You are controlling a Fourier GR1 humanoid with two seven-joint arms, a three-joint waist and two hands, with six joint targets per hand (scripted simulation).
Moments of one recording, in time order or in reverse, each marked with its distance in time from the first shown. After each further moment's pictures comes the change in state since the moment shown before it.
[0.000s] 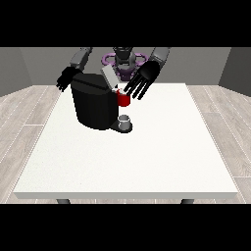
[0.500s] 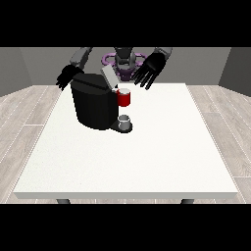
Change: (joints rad) left arm 0.051 -0.048 0.009 -0.034 0.010 -0.018 0.023; right arm 0.036 -0.014 -0.033 0.054 -0.015 -0.001 -0.014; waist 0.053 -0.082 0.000
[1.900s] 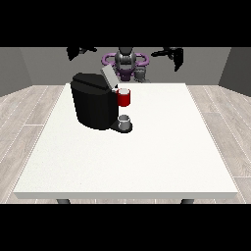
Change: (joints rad) left arm 0.526 -0.313 0.313 -0.113 0.509 -0.050 -0.061; right arm 0.155 -0.098 0.021 -0.136 -0.020 0.122 0.078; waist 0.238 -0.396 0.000
